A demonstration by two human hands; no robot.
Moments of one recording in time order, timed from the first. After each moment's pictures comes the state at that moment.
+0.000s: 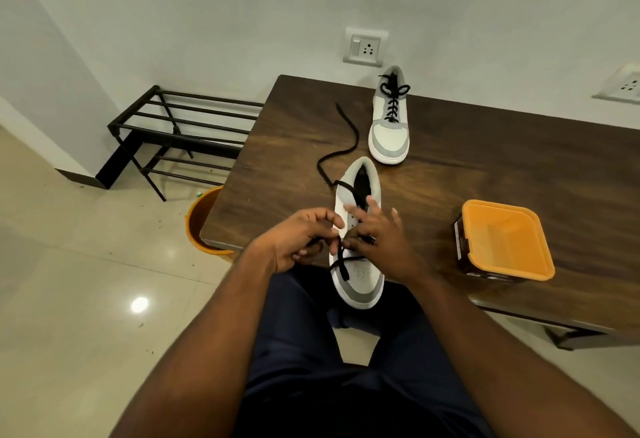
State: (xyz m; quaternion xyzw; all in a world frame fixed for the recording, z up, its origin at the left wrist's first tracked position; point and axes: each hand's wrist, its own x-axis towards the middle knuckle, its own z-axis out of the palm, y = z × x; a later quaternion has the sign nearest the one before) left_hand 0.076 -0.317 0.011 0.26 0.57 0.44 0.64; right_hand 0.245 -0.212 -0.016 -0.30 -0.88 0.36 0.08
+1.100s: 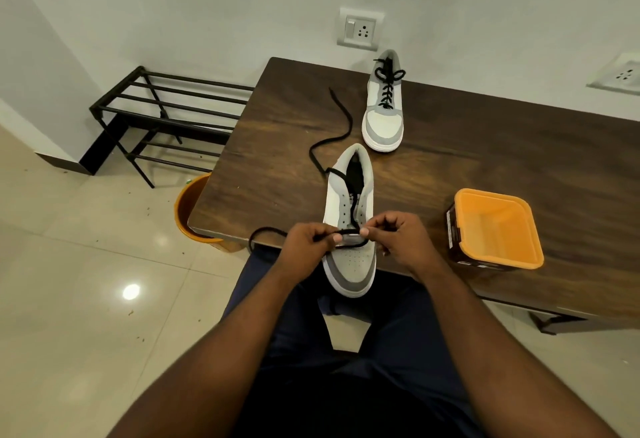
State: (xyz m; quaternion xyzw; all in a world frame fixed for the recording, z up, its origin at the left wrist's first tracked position) left_hand 0.117 -0.319 -0.059 0.38 0.69 0.48 0.39; right_hand 0.276 -0.205 -0.015 -0.44 -0.65 0.60 0.16
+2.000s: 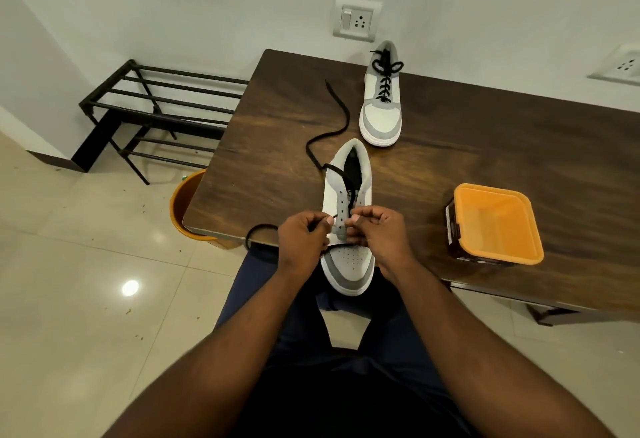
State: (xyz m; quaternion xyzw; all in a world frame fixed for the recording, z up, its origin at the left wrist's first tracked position) left_hand 0.131 -0.308 -0.052 0.23 0.74 0.55 0.31; right_hand 0.241 -0.222 -0.031 -0.50 -0.52 0.65 0.24
